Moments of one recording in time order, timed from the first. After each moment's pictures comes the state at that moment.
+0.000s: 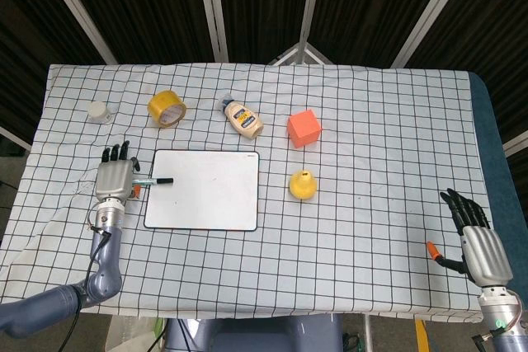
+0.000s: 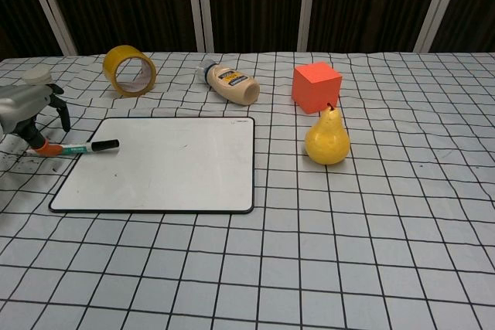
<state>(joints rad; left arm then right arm) -0.62 -1.70 -0.31 -1.22 0.77 1.08 0.70 0.11 -1.10 0.06 -1.68 -1.48 1.39 0.20</state>
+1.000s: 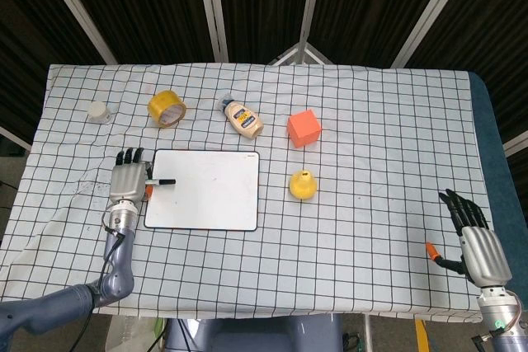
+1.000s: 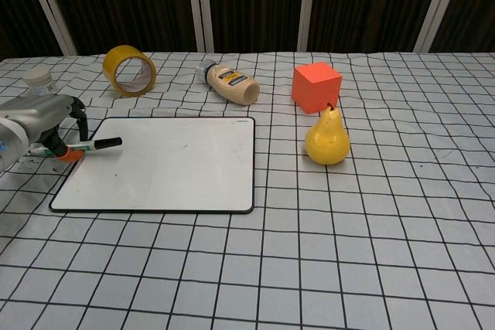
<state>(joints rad) -0.64 -1.76 -0.29 -1.19 0.79 1.09 0.63 0.11 -1.10 0.05 -1.68 -1.48 1.39 0.20</state>
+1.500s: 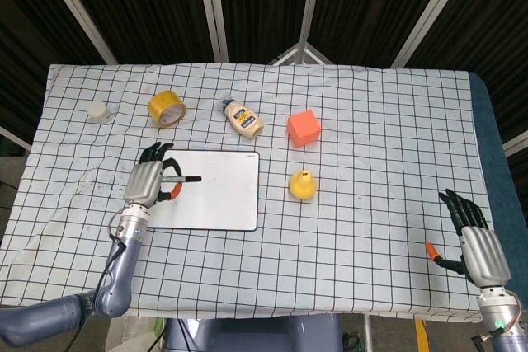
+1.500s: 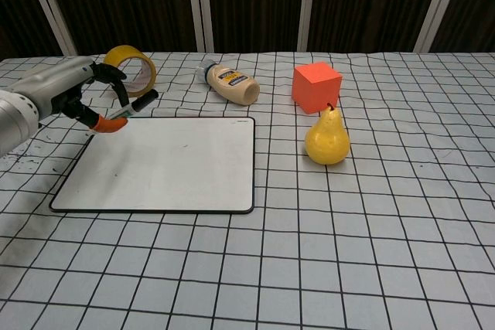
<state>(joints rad) -0.60 -1.67 -0.31 -1.48 0.99 1.11 0.25 0.11 -1.10 0.05 -1.69 -1.48 1.39 0.21</state>
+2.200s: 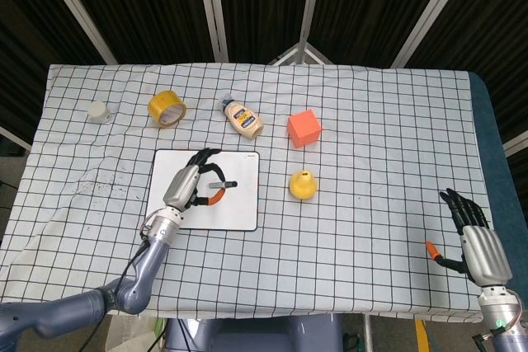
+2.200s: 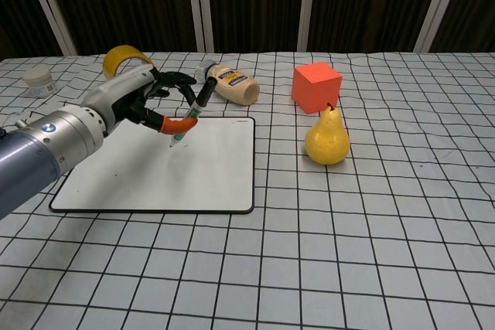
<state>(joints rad) -0.66 -1.82 -0.32 -1.29 1.20 0.99 -0.20 0.11 -1.09 0.06 -1.69 -1.47 1.38 0.22</state>
